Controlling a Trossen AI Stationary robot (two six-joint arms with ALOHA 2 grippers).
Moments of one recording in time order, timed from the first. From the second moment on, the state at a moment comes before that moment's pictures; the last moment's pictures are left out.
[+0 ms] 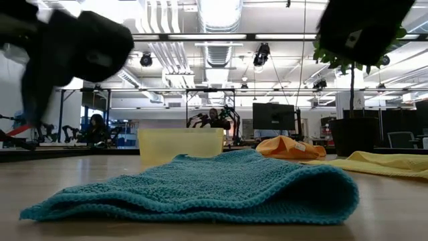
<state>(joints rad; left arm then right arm) -0.67 1.74 0.99 -0.05 -0.02 -0.11 0.65 1.74 1.14 -0.24 0.27 0.88</state>
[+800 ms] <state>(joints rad) -0.66 1.92 1.17 -0.28 -0.13 0.22 0.75 1.74 1.14 -0.25 0.26 0.95</state>
